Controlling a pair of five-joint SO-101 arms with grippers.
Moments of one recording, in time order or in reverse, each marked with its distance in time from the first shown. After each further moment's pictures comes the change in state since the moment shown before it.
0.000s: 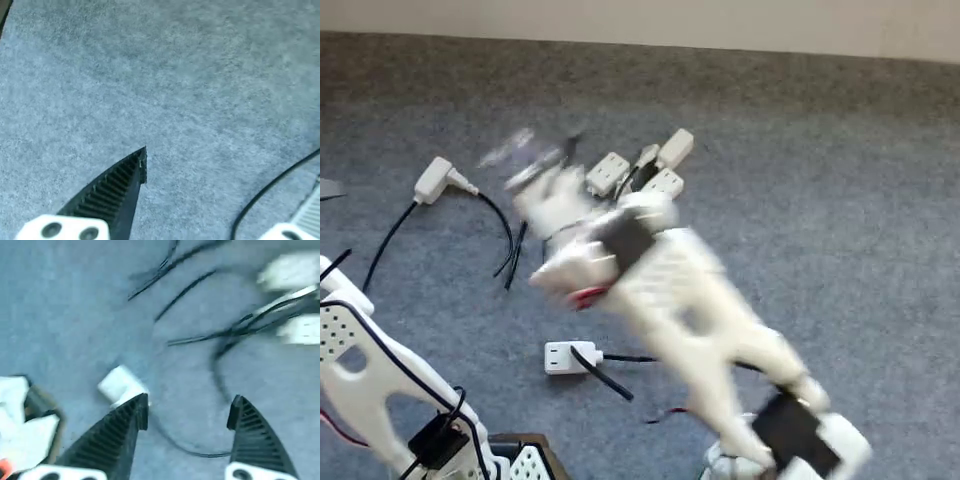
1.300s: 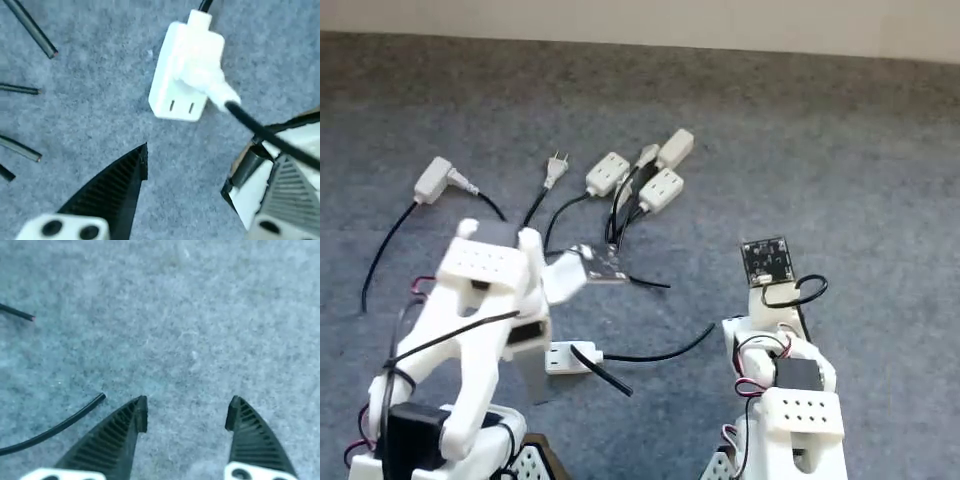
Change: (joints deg) left arm 57.1 -78.2 136.4 -17.9 -32.4; right arm 44.7 -56.3 98.9 -49.1 9.8
